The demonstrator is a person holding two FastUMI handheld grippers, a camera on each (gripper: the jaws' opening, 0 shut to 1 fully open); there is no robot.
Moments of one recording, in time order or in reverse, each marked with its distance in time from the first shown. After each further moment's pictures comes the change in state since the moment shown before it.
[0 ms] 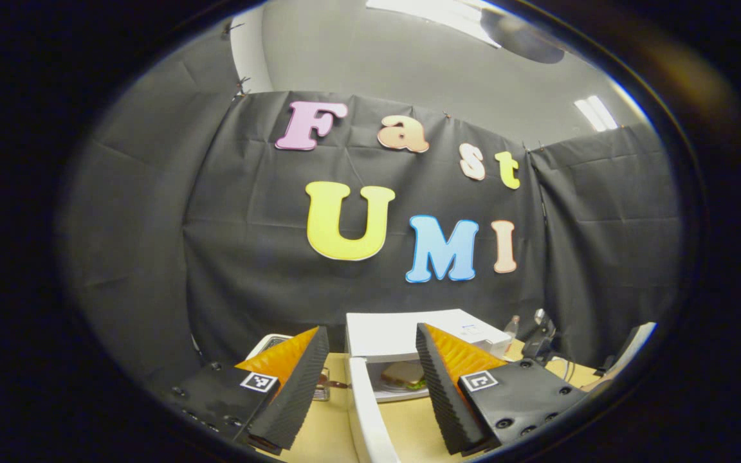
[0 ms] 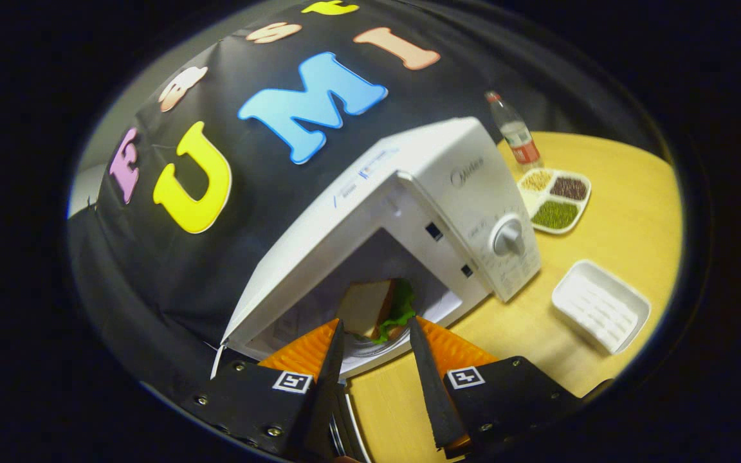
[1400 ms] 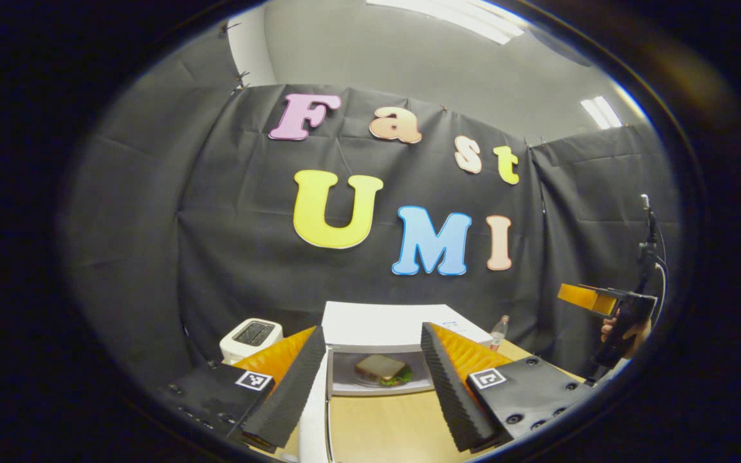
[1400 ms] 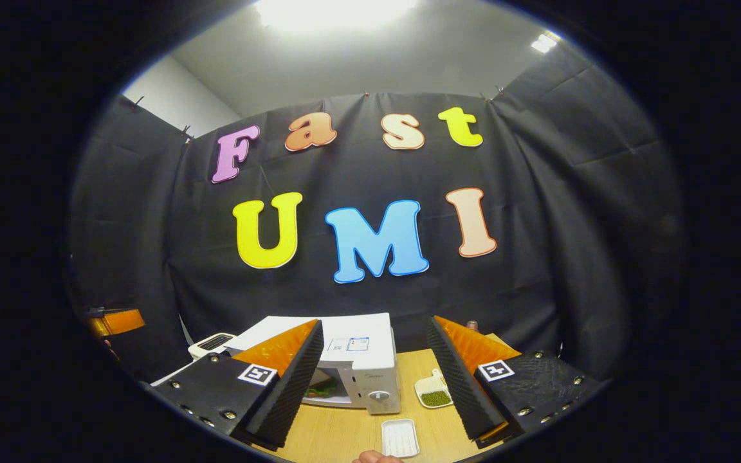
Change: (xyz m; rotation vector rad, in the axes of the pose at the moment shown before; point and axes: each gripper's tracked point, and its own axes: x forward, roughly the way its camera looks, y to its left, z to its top) left arm 0.002 -0.060 -0.025 -0.033 0.041 0.027; right arm -0.210 -0.005 0.216 -0.595 -0.416 0.072
